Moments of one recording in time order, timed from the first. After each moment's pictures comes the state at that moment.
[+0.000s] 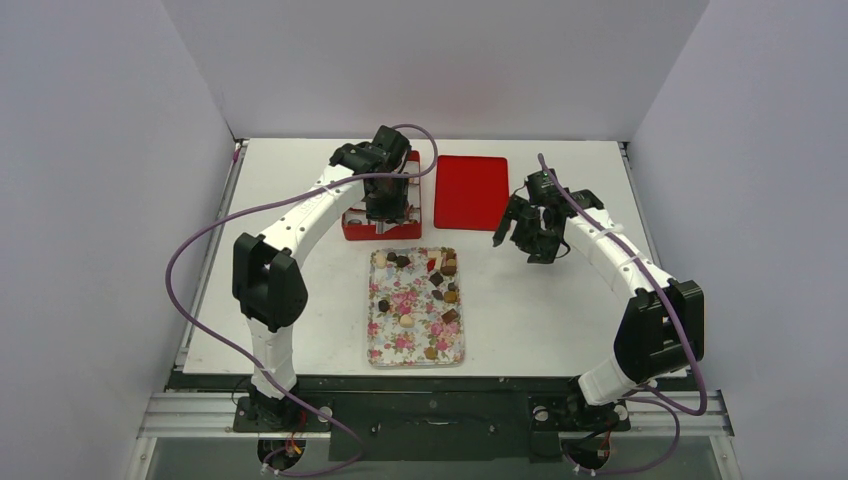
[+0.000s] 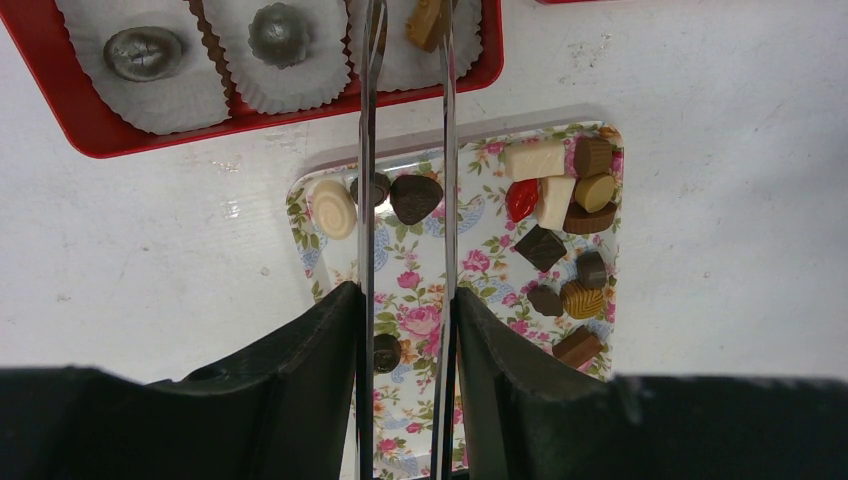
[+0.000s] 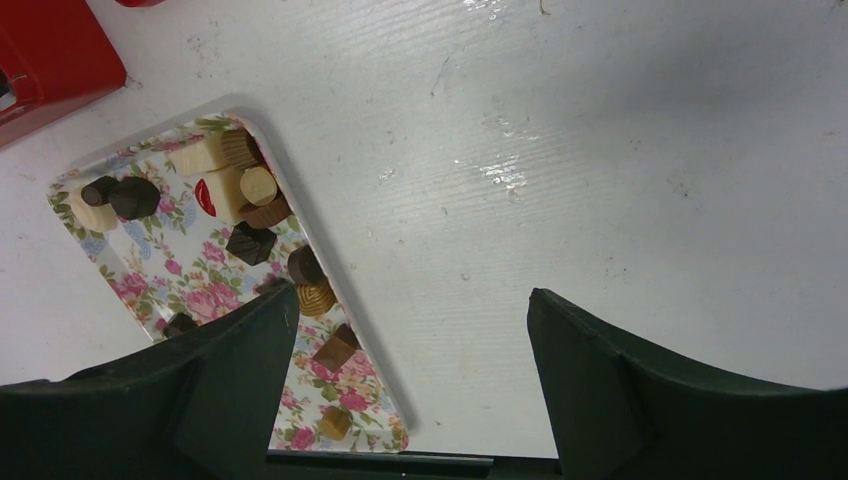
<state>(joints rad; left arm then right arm) -0.53 1.96 1.91 -1.07 -0.07 -0.43 0.29 1.54 1.25 -0.85 -0.03 0.66</state>
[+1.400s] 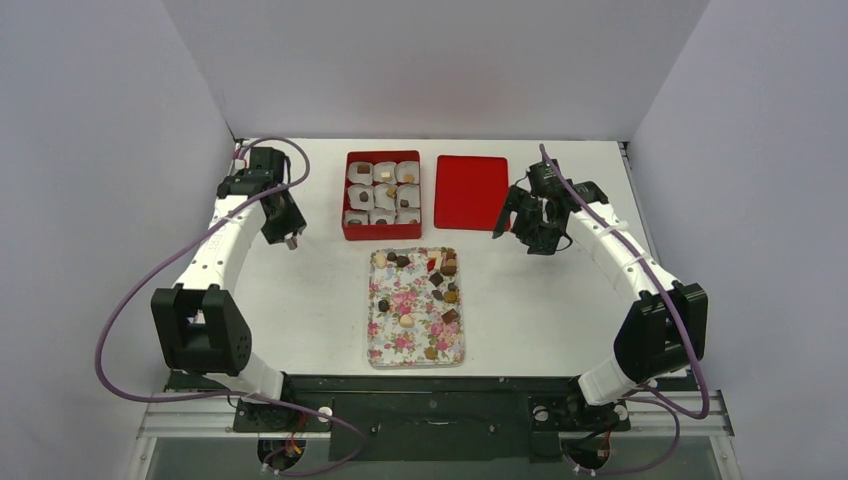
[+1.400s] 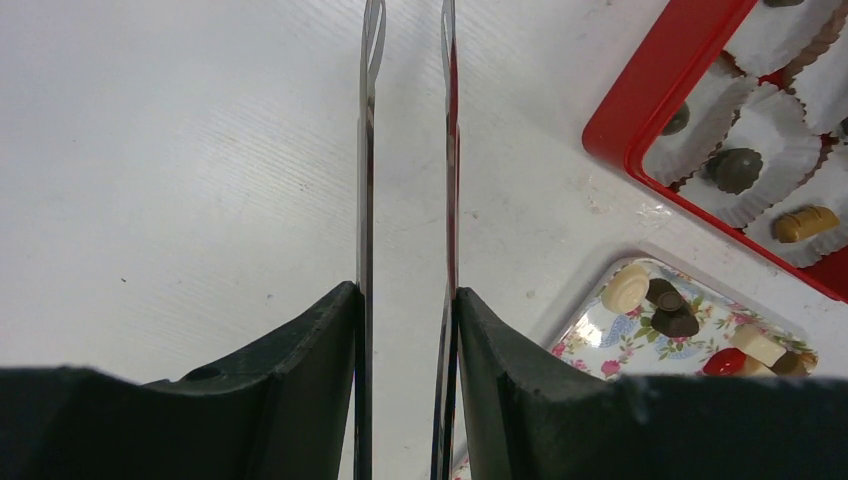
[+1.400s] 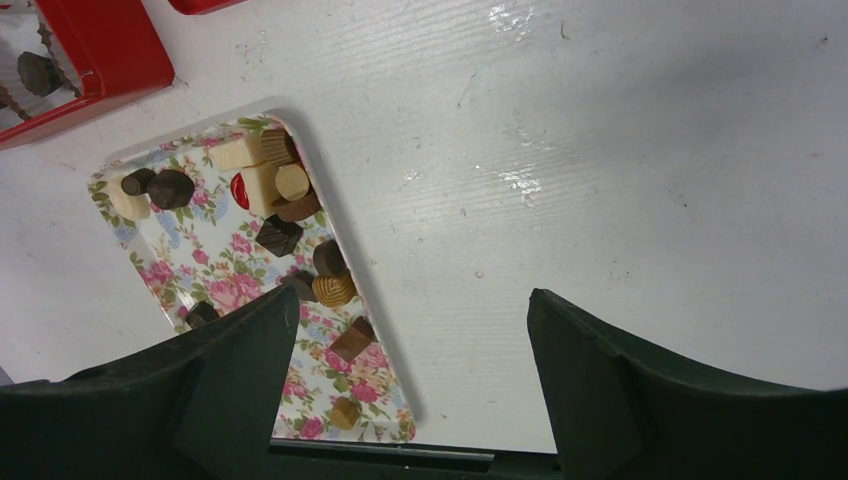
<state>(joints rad) -0.06 1.56 1.42 -0.96 -0.21 -0.57 0.30 1.54 1.33 -0.90 -0.04 0.64</state>
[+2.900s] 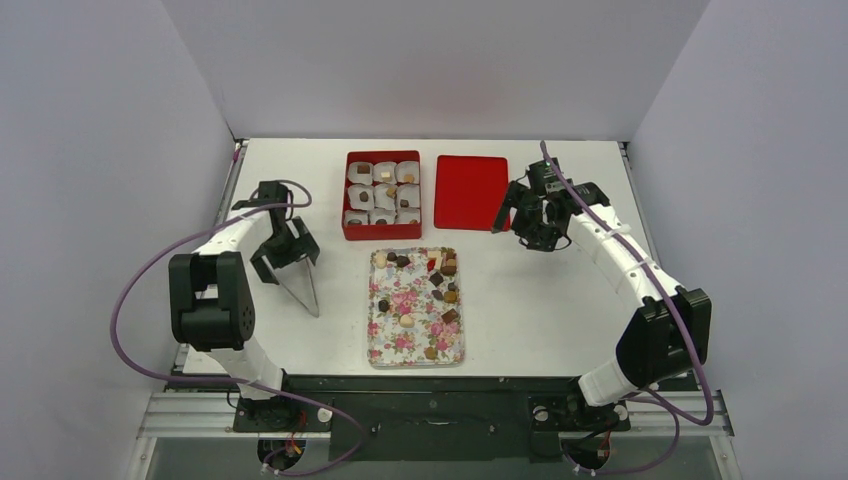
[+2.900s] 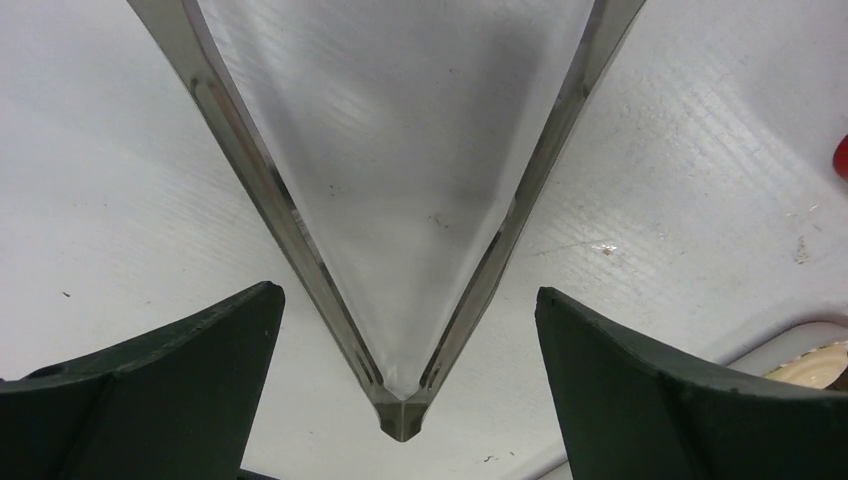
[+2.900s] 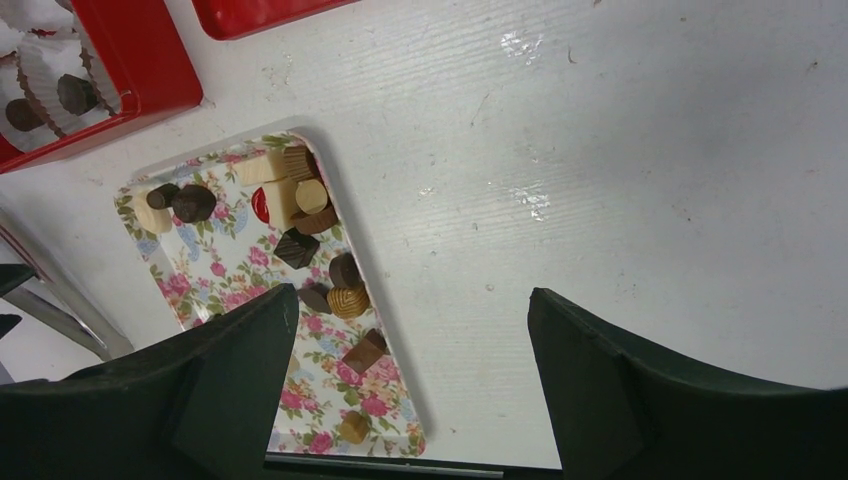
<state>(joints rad) 0.03 1.72 1.16 -0.80 -0.14 -0.56 0.31 1.51 1.33 -0.87 -0.01 0.65</state>
